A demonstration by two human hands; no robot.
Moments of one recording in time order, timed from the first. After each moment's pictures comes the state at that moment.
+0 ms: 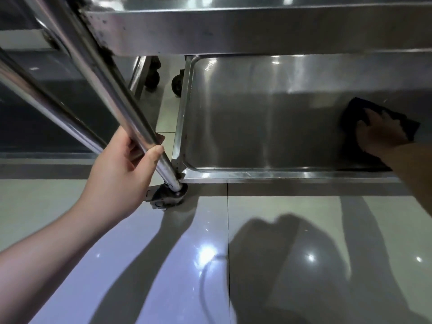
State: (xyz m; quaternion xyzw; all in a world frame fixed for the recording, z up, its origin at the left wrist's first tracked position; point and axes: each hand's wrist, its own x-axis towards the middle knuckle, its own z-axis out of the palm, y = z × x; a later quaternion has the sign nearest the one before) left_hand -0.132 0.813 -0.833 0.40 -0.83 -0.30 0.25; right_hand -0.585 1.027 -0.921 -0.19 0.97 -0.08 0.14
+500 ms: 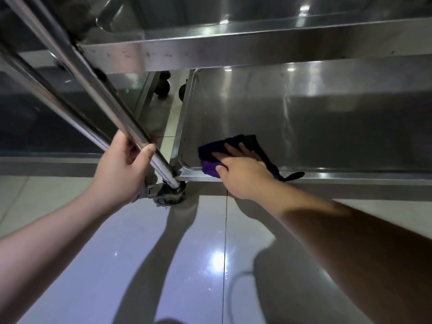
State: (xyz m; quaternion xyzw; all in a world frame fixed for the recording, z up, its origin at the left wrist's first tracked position) left_hand -0.145 0.826 -0.829 0.47 -0.81 -0.26 0.24; right_hand -0.360 0.929 -0.910 -0.52 0.81 -0.07 0.27
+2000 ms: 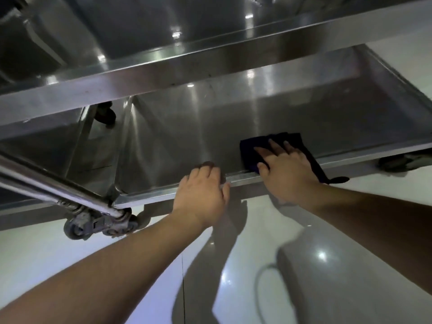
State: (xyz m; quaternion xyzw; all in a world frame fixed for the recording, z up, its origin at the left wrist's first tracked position) left_hand -0.347 0.970 -0.900 0.28 -0.96 -0.03 -0.07; right_hand -0.517 1.099 -0.923 -0.39 0.91 -0.06 0.13
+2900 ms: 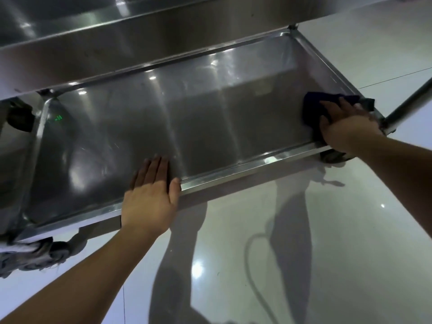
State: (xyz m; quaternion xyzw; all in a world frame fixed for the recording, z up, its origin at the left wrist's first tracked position) left_hand -0.404 0.980 -0.951 0.31 -0.95 -0.03 -0.01; right_hand -0.749 1.263 -0.929 -0.17 0.98 -0.02 0.12
